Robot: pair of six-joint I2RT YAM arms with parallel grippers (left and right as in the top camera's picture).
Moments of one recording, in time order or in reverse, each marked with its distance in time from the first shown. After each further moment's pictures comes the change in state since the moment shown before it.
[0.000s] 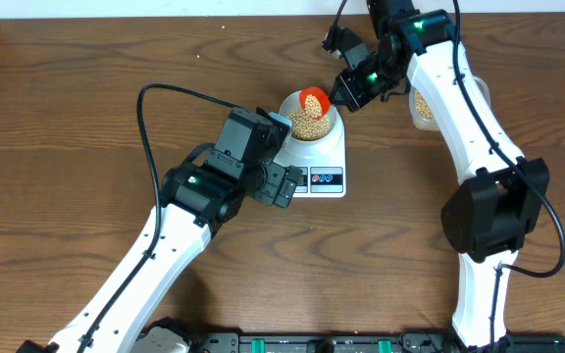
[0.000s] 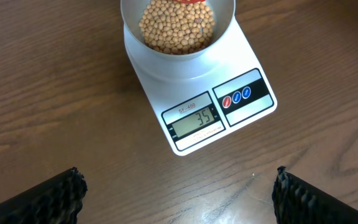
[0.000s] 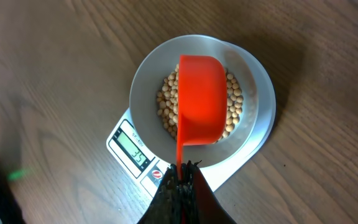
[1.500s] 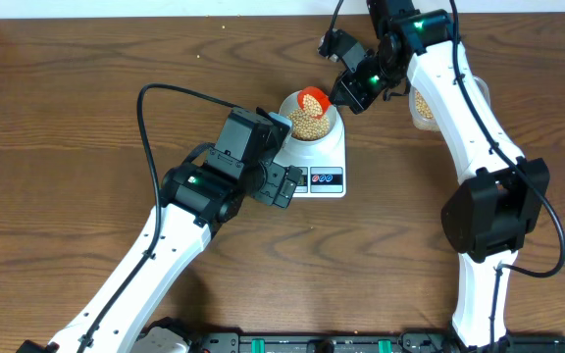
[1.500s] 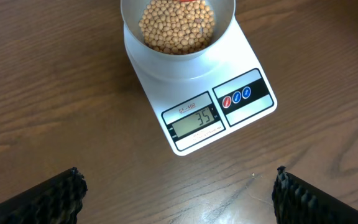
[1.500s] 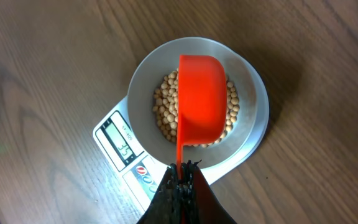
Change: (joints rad) left arm 0.000 0.000 0.000 0.000 0.000 0.000; right arm 0.000 0.000 0.000 0.000 0.001 -0.172
